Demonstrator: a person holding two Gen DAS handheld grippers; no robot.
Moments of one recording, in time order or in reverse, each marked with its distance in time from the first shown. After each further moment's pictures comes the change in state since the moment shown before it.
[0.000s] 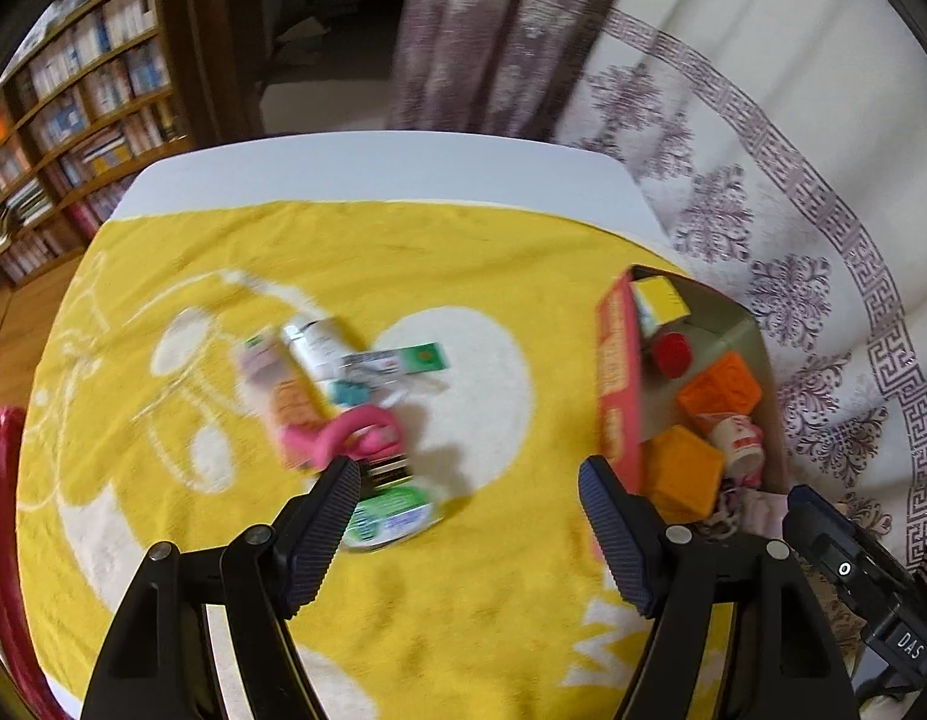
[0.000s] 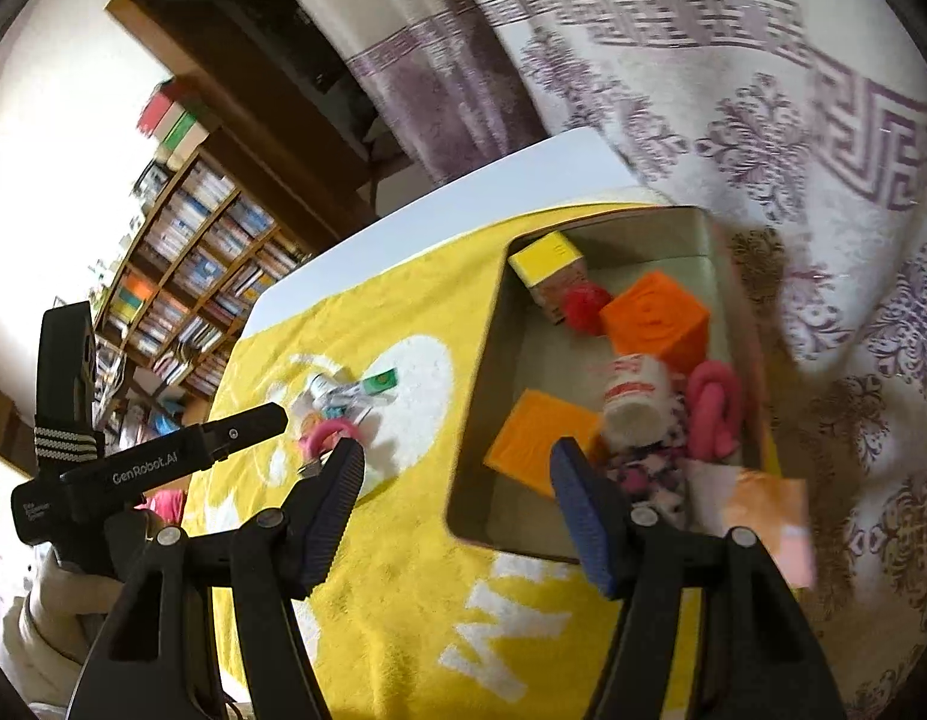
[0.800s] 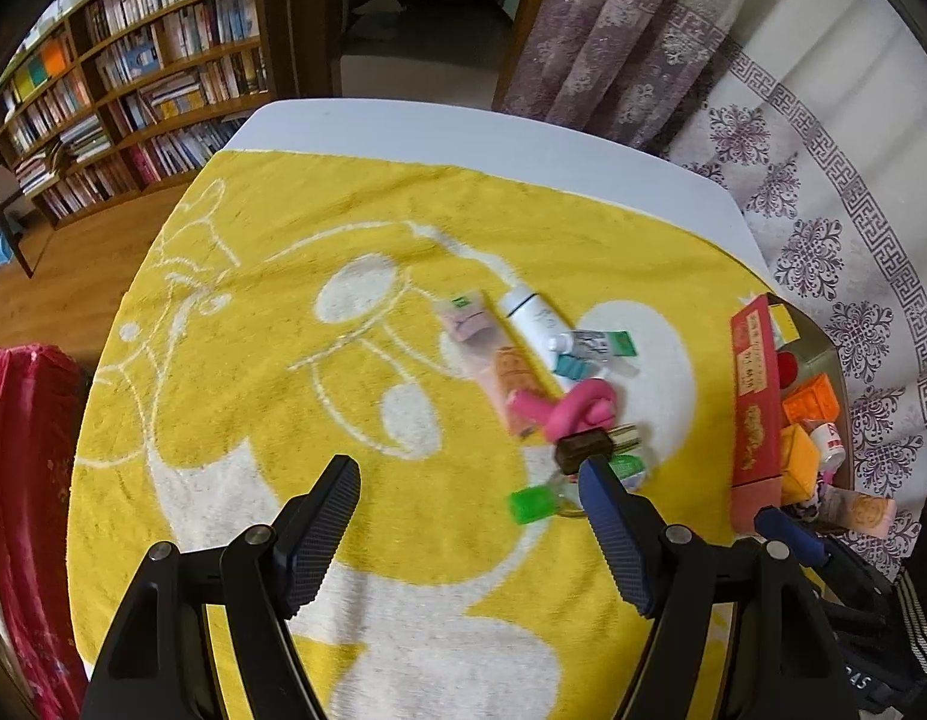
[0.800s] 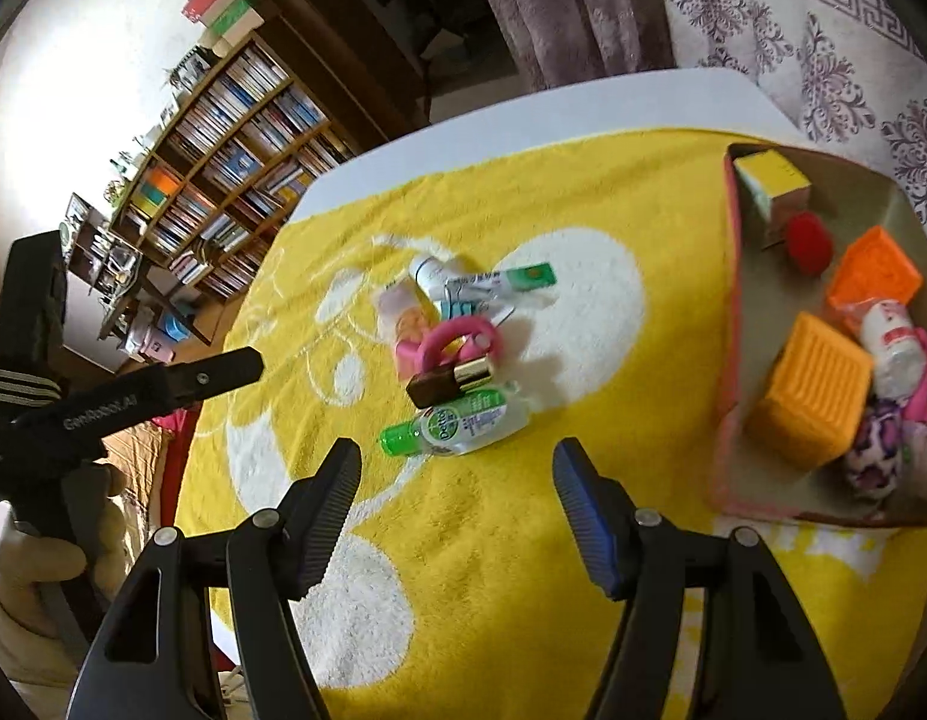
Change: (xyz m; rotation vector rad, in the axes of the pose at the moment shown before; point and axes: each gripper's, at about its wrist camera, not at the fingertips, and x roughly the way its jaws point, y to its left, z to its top) left arm -0.020 0.140 -0.016 -0.119 0.027 0.056; right arm 0.093 0.114 -0.045 -0.129 0.182 0.023
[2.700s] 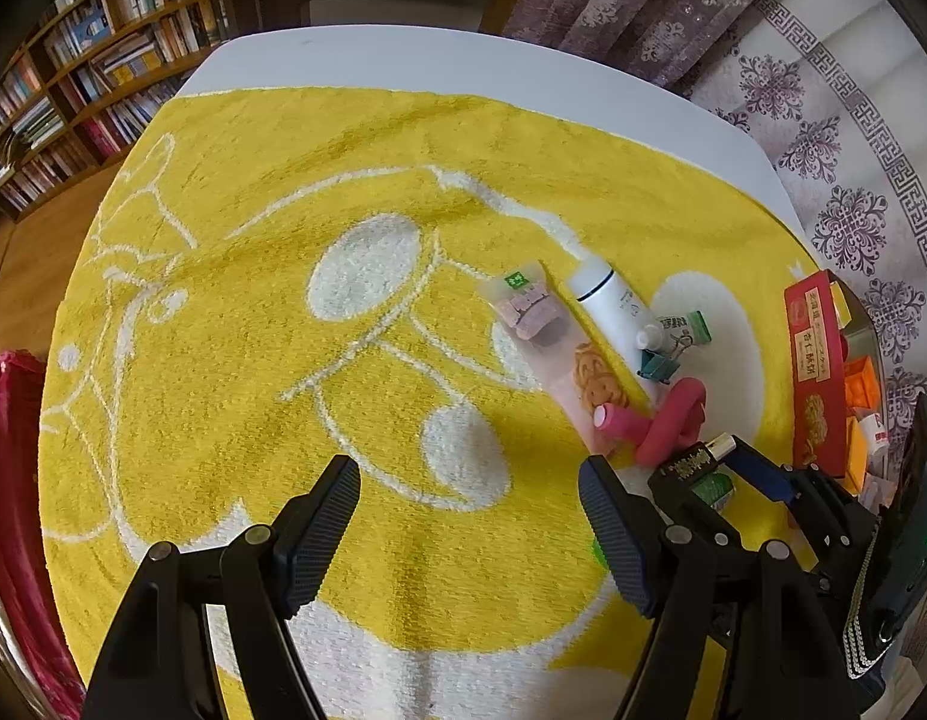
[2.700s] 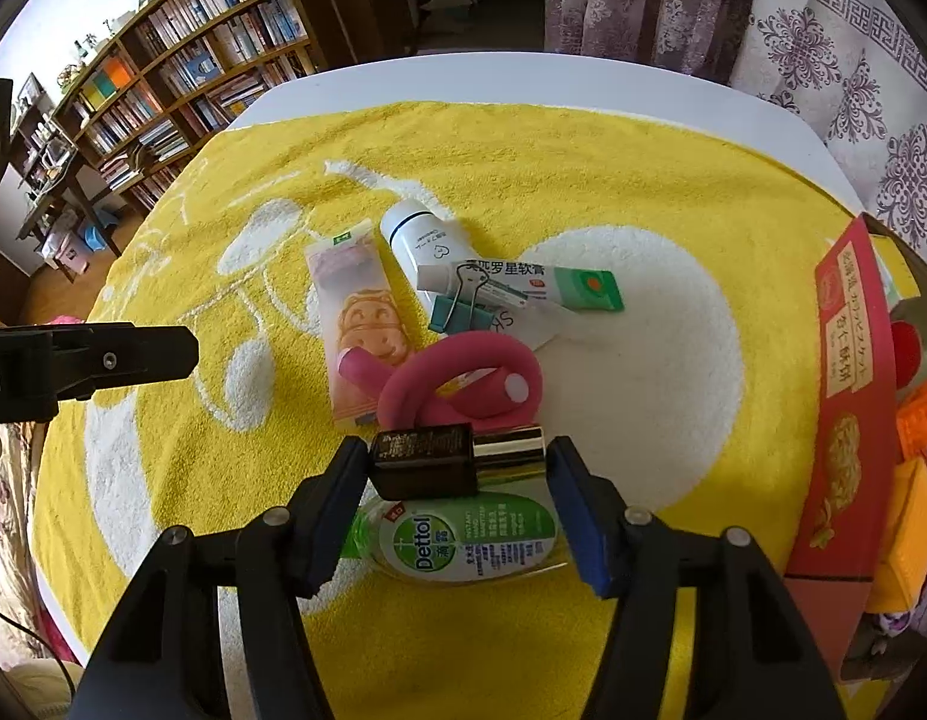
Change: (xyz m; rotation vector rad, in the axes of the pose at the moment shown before) left arm 0.079 0.040 0.034 0.051 0.161 -0.049; right arm 0.119 0.037 0.026 -0.203 0.087 -0.244
